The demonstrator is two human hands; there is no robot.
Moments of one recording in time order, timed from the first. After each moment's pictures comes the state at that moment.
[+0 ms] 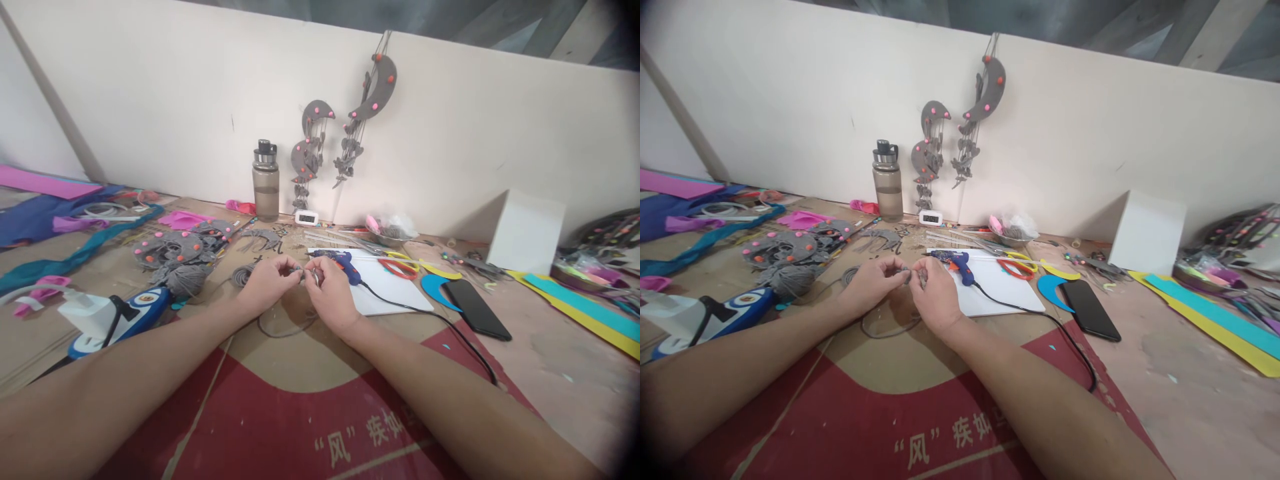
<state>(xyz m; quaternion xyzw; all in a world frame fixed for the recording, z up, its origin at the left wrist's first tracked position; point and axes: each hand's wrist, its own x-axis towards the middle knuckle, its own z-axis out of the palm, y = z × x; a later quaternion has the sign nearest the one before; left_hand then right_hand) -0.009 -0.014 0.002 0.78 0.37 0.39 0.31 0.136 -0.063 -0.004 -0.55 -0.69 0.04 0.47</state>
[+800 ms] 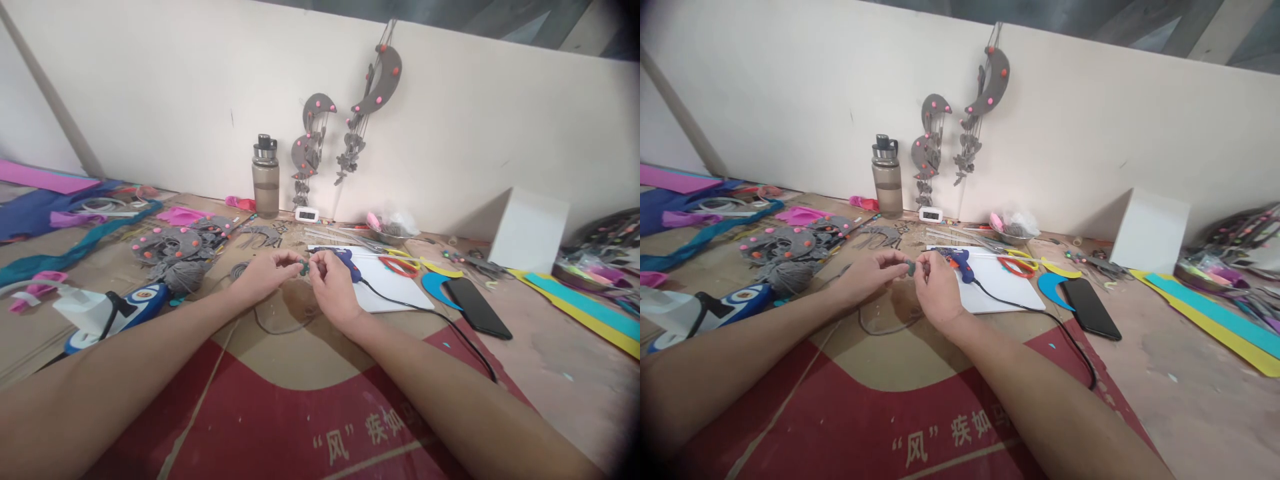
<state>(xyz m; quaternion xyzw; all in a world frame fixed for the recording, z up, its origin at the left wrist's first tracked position) -0.013 -0.013 0.017 0.79 0.34 0.36 0.36 0.138 -0.061 0.002 -0.56 -0.67 0.05 0.48</state>
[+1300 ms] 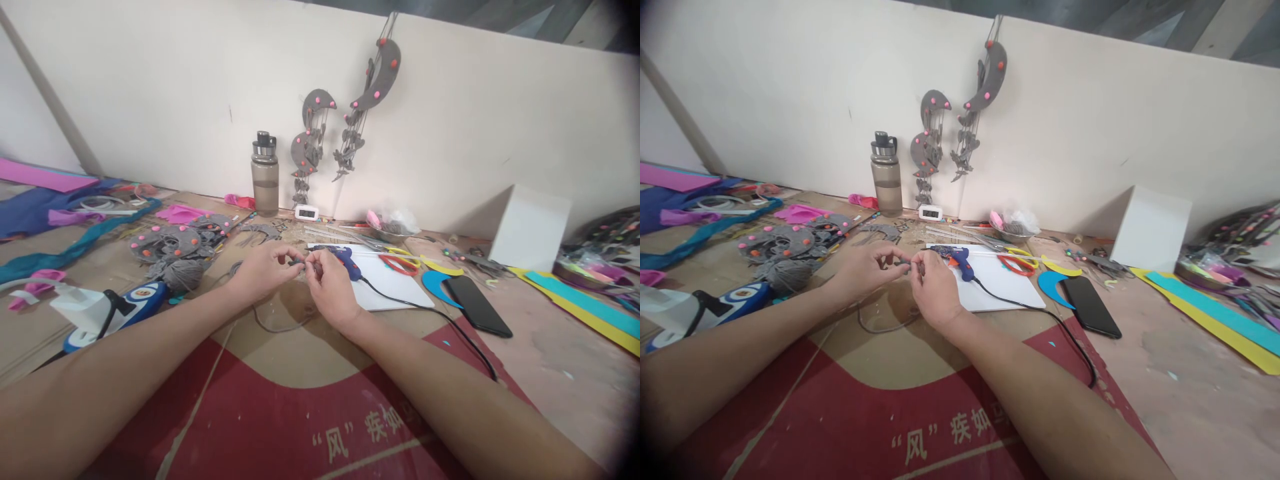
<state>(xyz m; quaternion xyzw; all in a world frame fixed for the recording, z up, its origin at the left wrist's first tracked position) -0.014 -0.014 0.025 0.84 0.36 0.37 0.16 0.138 -0.063 0.002 -0.55 -0.71 0.02 0.45</state>
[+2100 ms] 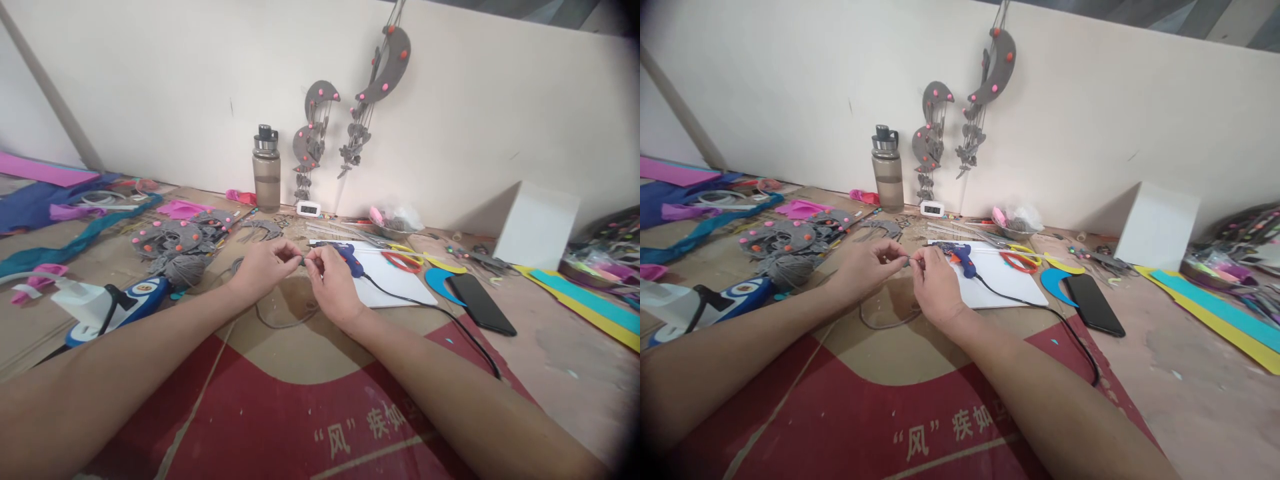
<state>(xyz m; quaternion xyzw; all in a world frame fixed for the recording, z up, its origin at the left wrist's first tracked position) -0.013 -0.015 0.019 0.80 0.38 0.40 0.23 0.137 -0.066 0.004 -0.54 -0.72 0.02 0.44</state>
